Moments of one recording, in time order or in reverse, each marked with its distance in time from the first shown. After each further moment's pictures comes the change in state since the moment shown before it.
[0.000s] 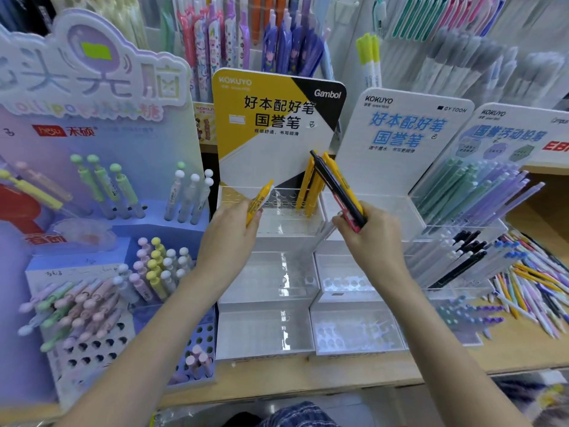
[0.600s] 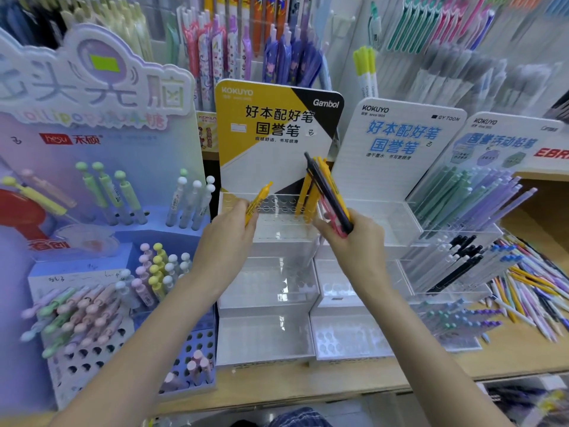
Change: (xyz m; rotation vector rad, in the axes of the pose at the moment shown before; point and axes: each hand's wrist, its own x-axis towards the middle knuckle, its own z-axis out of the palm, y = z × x) left_hand 0.000 0.005 -0.010 0.031 -0.004 0.048; right_hand -0.009 -0.019 0.010 0.174 -0.021 0.071
